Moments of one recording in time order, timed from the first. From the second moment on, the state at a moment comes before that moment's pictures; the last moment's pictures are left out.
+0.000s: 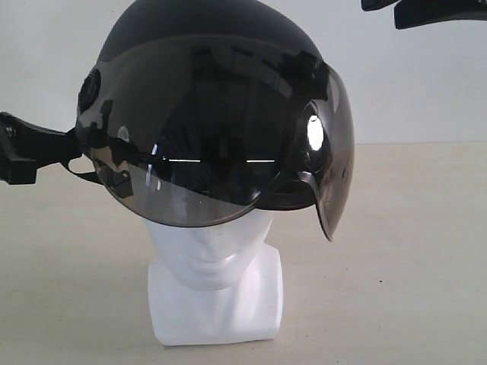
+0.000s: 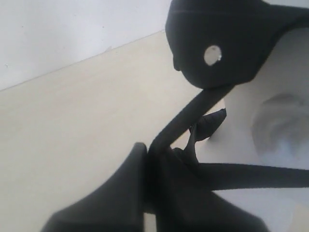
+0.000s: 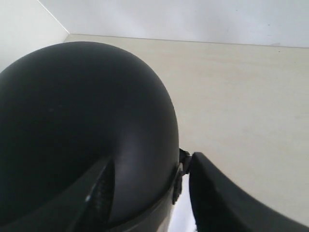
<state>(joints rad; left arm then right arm) 0.12 1.39 -0.81 1.73 -0.79 -1.39 0.13 1.29 -1.43 0.71 1.03 -0.30</state>
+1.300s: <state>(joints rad) 0.11 1.53 -0.81 1.73 -0.64 -1.40 0.13 1.29 -1.43 0.66 1.01 -0.27</state>
